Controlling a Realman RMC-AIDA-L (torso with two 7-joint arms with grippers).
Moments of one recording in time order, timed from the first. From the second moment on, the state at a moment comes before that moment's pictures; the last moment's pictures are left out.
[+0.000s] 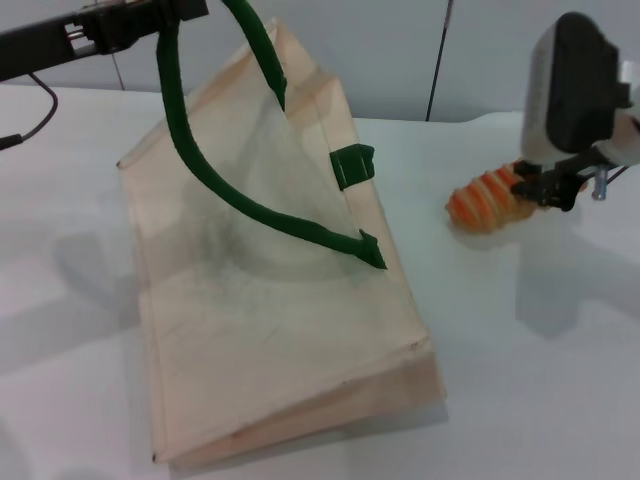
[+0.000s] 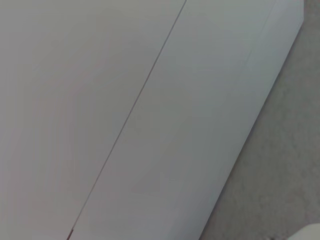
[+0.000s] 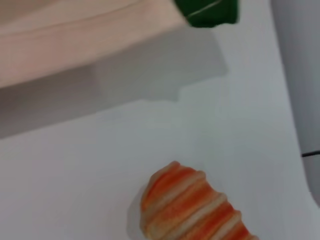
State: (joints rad) left arm -0.84 -1.84 2.86 -0.46 -0.67 1.86 -1.61; right arm 0.91 2.02 -1.29 -0.81 0.46 1.10 -1.39
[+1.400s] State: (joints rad) left arm -0.90 -1.83 2.86 -0.46 -0.66 1.86 -1.63; right arm 0.90 2.00 -0.91 -0.85 0.71 1.24 -1.62
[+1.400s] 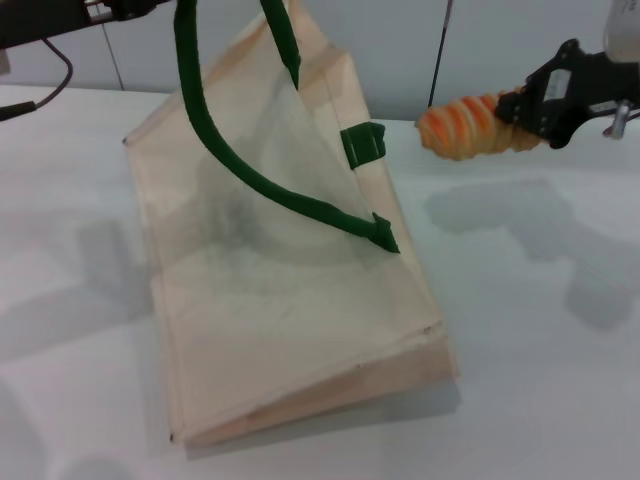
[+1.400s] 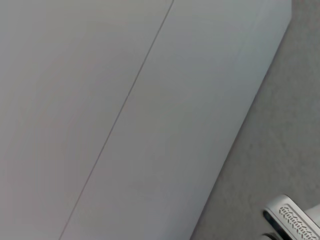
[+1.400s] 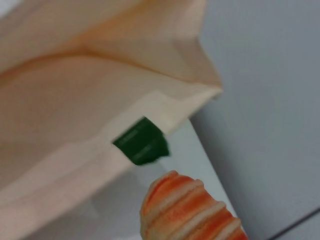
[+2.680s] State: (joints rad) left arm -0.92 -1.83 2.86 -0.45 -0.65 1.86 -1.63; right arm 0.91 2.02 -1.14 -0.82 0.94 1.35 -1.63
